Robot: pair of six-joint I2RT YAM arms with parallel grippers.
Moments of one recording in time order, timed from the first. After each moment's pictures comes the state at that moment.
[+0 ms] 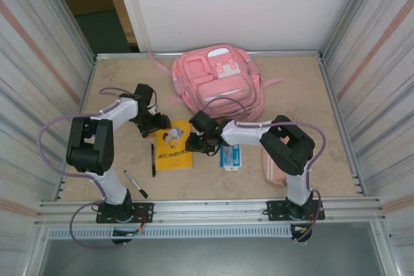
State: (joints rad) left arm -0.19 1.74 1.10 -0.77 0.26 -0.43; right arm 0.92 1.93 1.16 -0.27 -0.20 0.92
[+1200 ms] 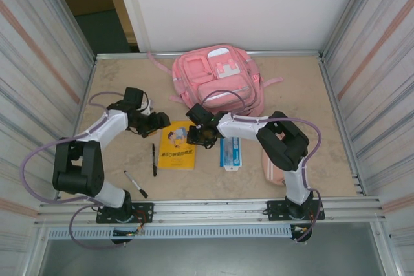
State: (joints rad) left arm -0.16 1.52 0.94 -0.61 0.42 -0.45; right arm 0.88 2.00 1.31 -0.42 -0.11 0.89
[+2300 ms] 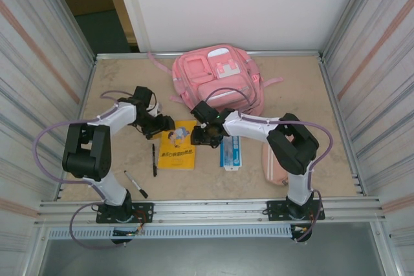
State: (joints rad) left arm -0.20 1.67 1.03 -0.71 0.39 -0.40; right arm 0.89 1.92 1.28 -0.53 -0.14 0.81
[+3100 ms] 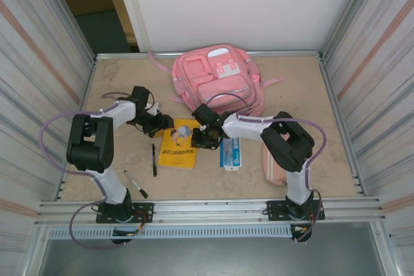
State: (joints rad) left arm -0.15 1.75 1.04 -0.64 0.55 -0.37; right arm 0.86 1.96 1.23 -0.41 -0.25 0.86
